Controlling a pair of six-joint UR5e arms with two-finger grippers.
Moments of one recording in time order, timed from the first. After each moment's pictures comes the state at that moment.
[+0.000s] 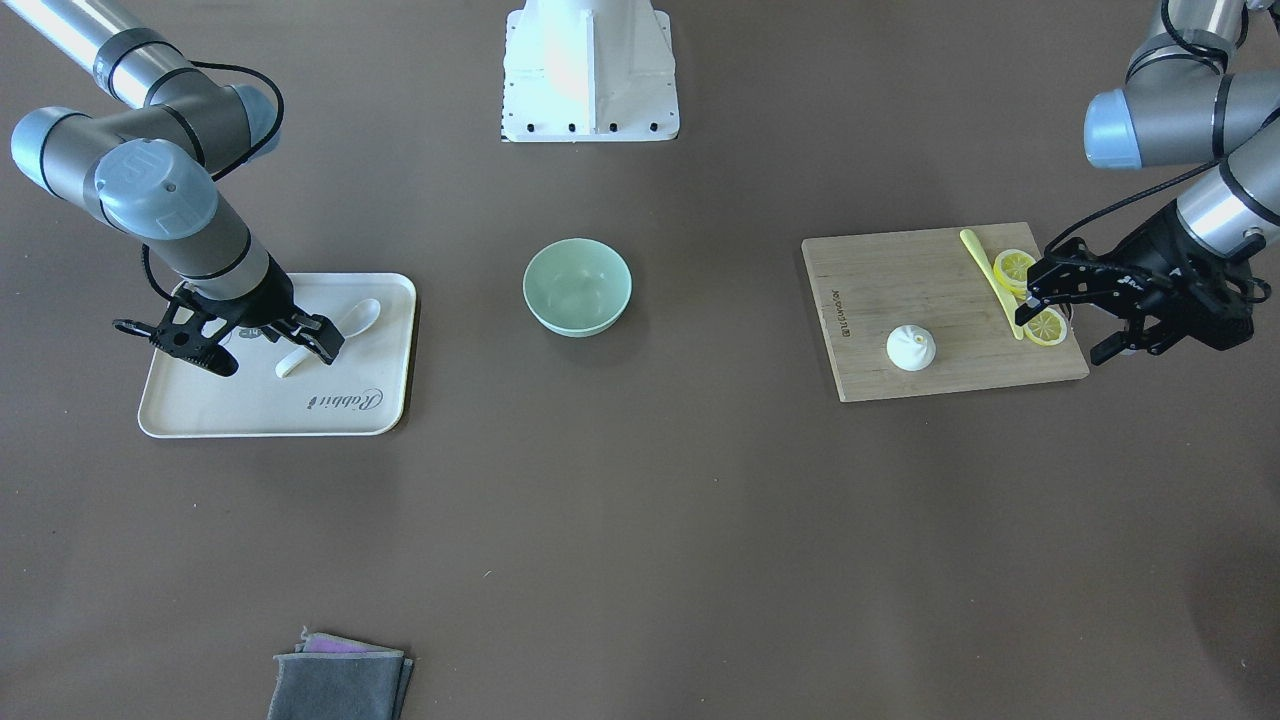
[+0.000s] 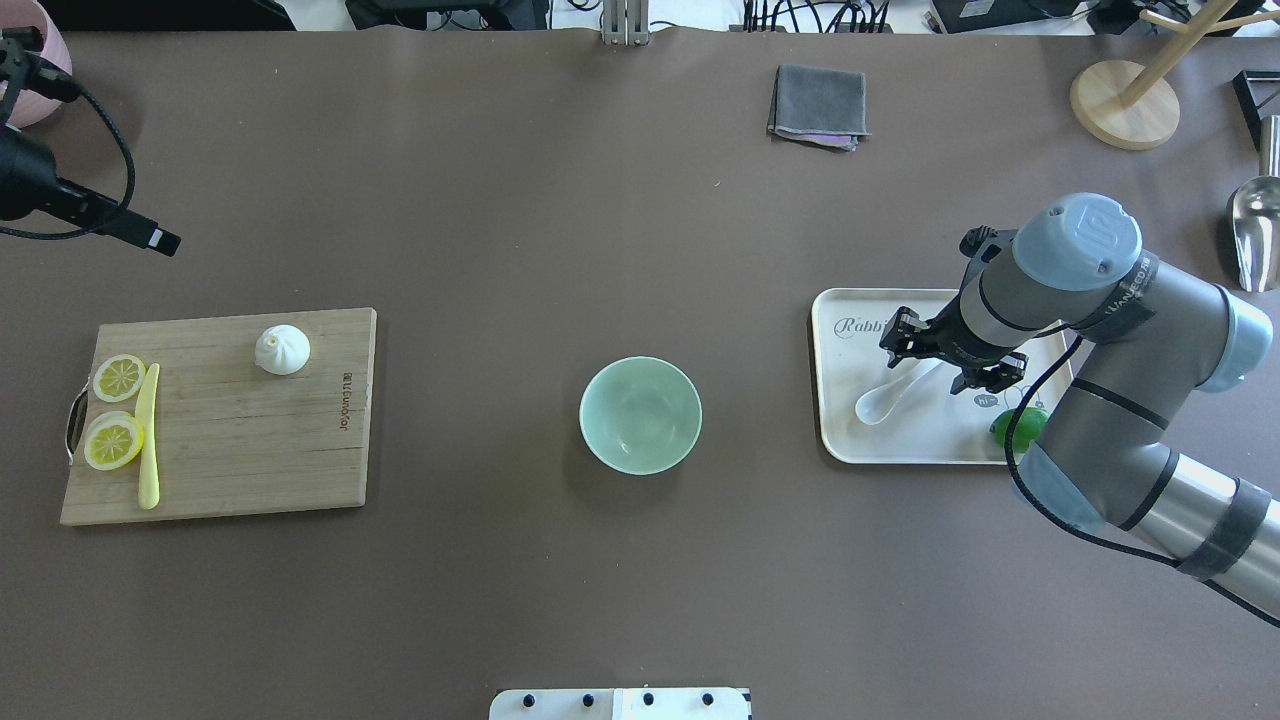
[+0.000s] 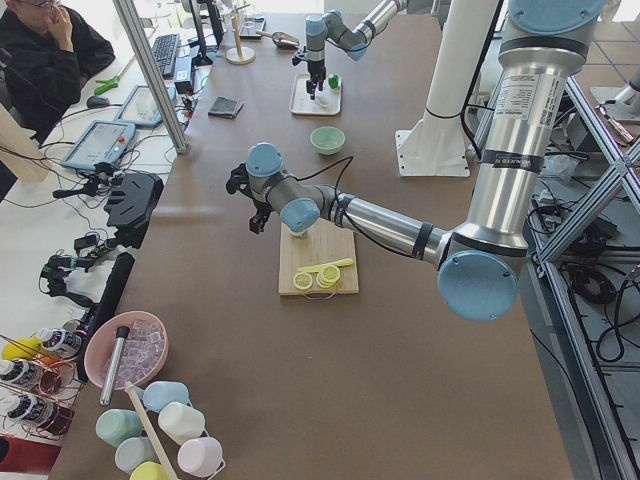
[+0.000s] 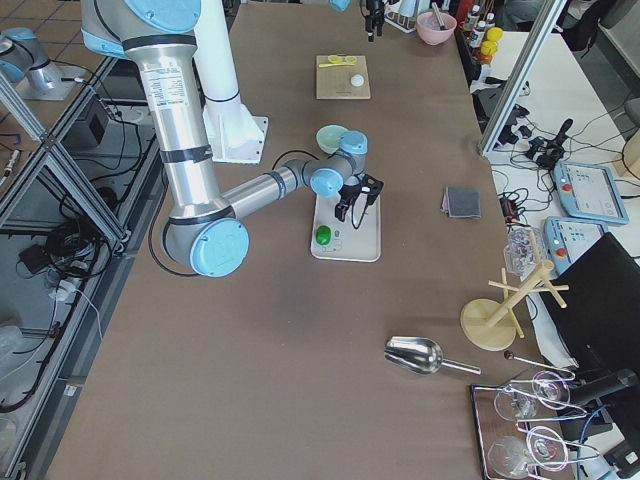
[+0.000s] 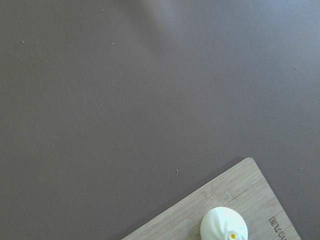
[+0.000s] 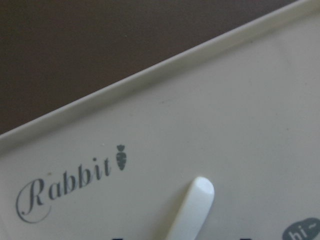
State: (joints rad) left arm -1.14 -1.74 -1.69 -2.07 -2.39 -0.42; right arm 0.72 -1.34 1.69 -1.28 2.05 1.45
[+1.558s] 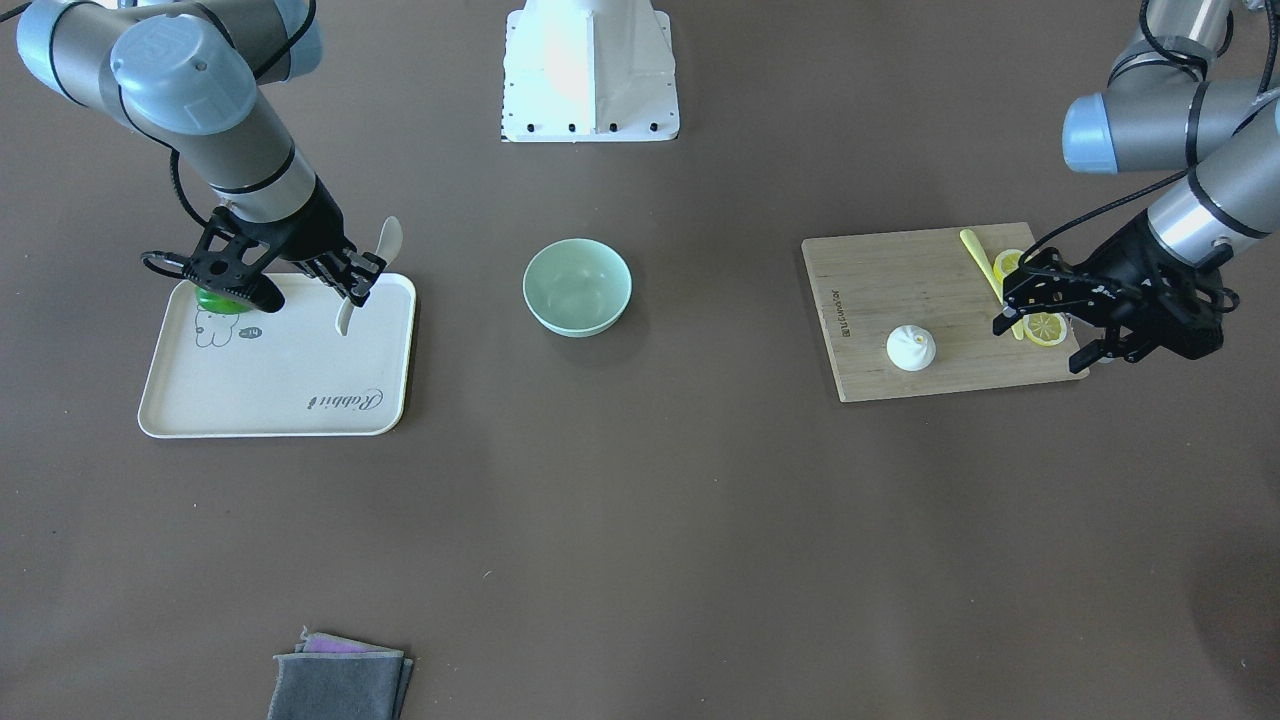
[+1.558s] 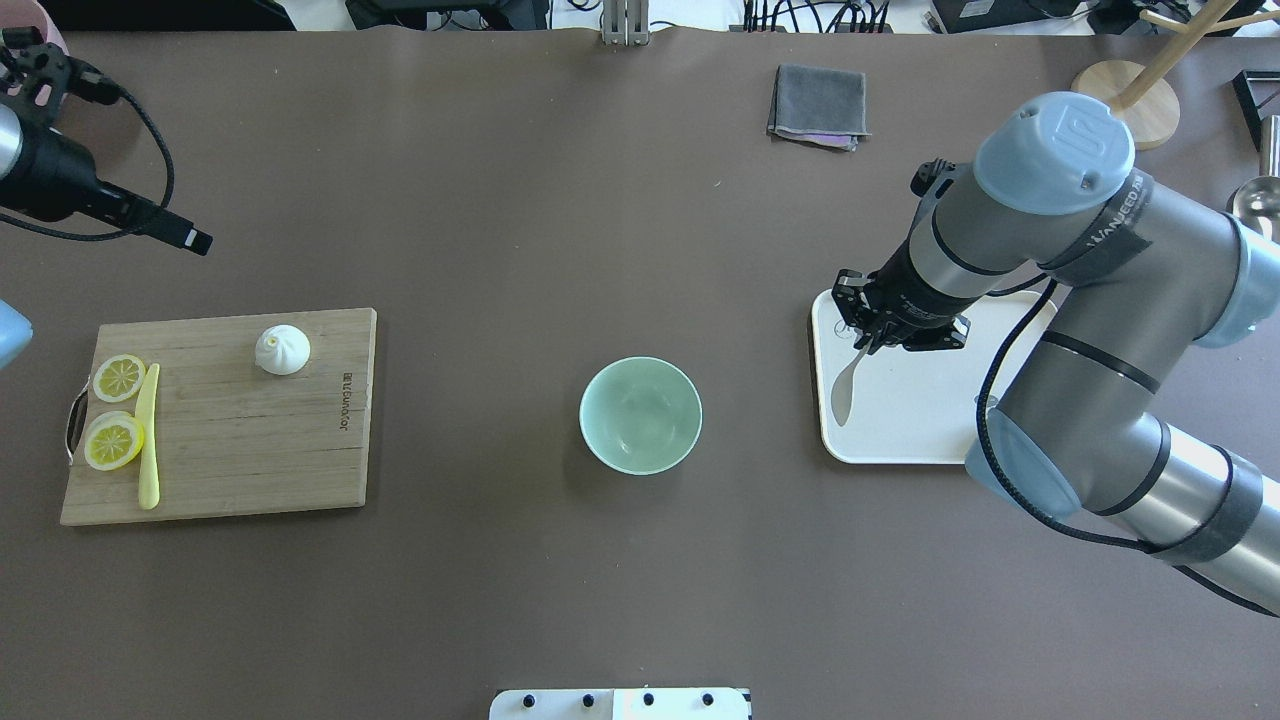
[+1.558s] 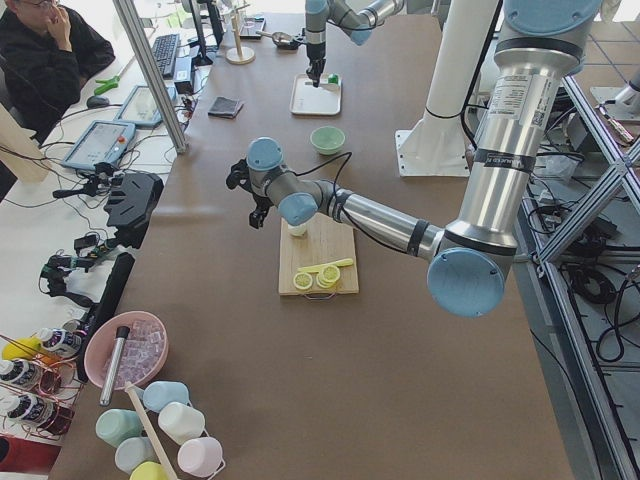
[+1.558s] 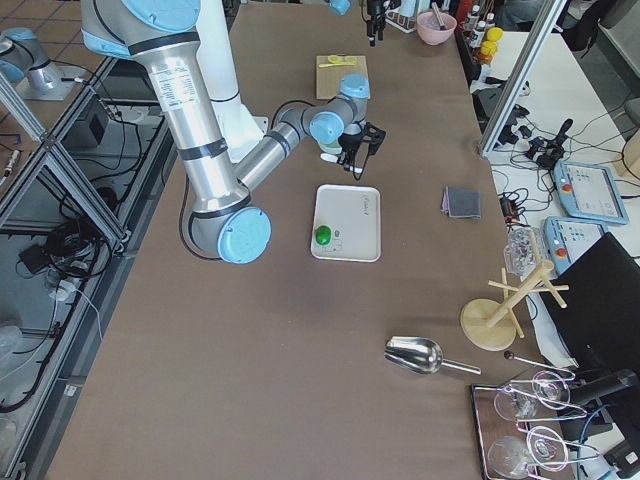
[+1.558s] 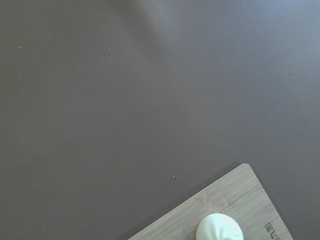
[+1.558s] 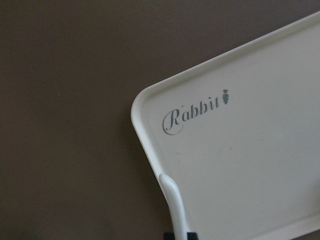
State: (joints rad) left arm -1.07 -1.77 -1.69 -2.07 -2.30 -0.48; right arm 0.73 -1.16 1.92 -1.62 2.08 1.45
